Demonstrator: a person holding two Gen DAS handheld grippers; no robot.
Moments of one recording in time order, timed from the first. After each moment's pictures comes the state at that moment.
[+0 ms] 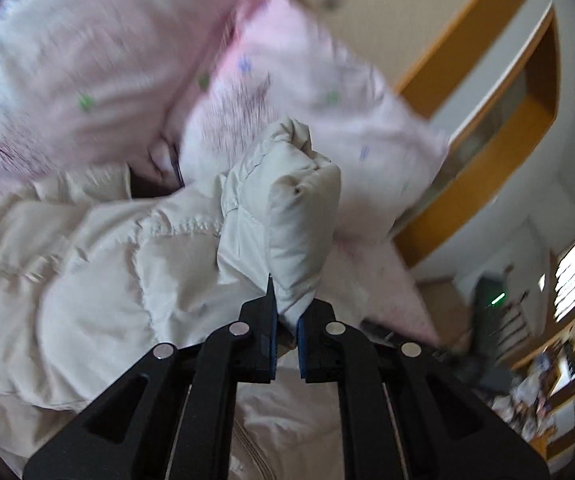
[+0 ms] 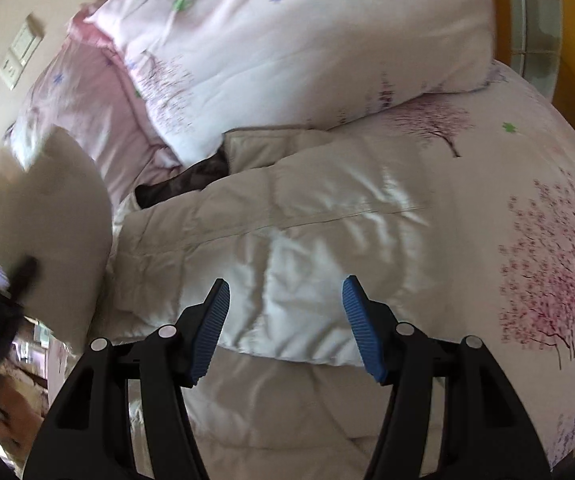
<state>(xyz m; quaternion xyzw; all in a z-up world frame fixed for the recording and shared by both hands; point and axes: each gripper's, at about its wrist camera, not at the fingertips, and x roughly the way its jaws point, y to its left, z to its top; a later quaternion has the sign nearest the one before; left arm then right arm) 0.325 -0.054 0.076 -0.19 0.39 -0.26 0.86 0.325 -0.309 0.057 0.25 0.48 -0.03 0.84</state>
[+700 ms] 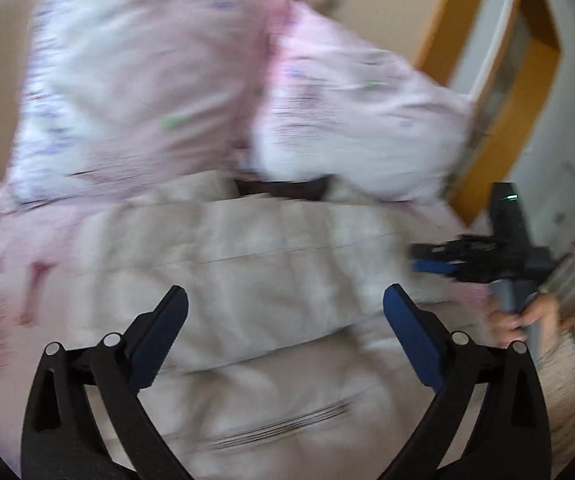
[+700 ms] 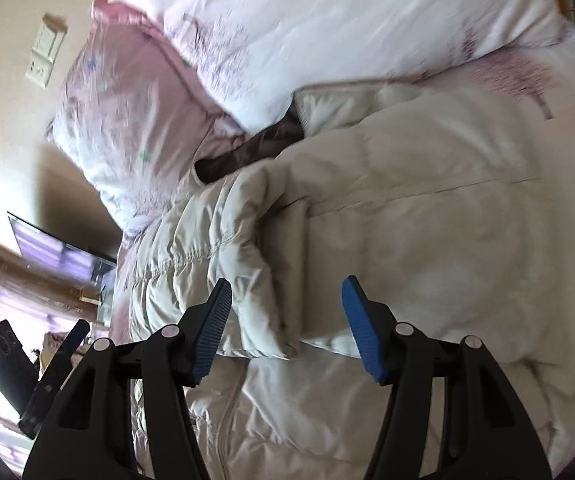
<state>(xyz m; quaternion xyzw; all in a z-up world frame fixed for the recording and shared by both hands) 0.252 0.042 0.077 -0.07 0.38 -0.19 0.91 0.363 -0.267 0.032 0.32 0.51 0.10 0.79</state>
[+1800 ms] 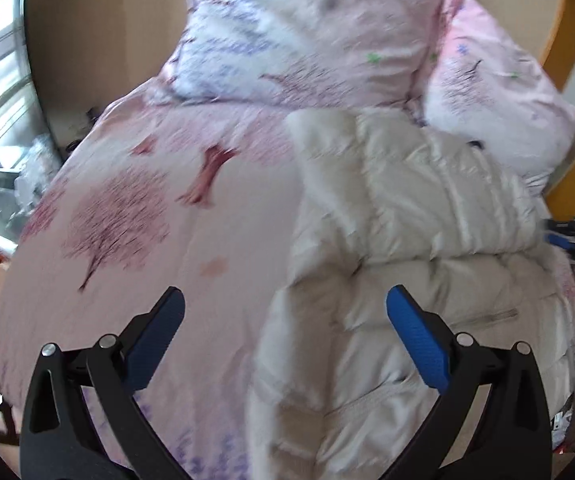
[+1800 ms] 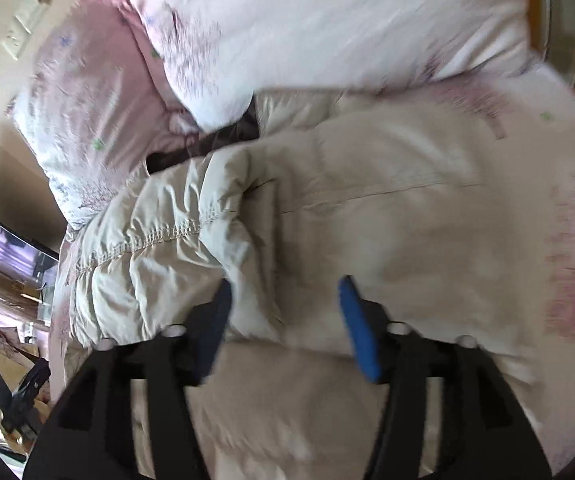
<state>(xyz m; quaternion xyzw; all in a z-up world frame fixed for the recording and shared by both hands) 0.206 0.186 0.019 -0.08 0.46 -0.02 0.88 0.331 -0.267 0.042 0.23 0.50 0.00 0.83</state>
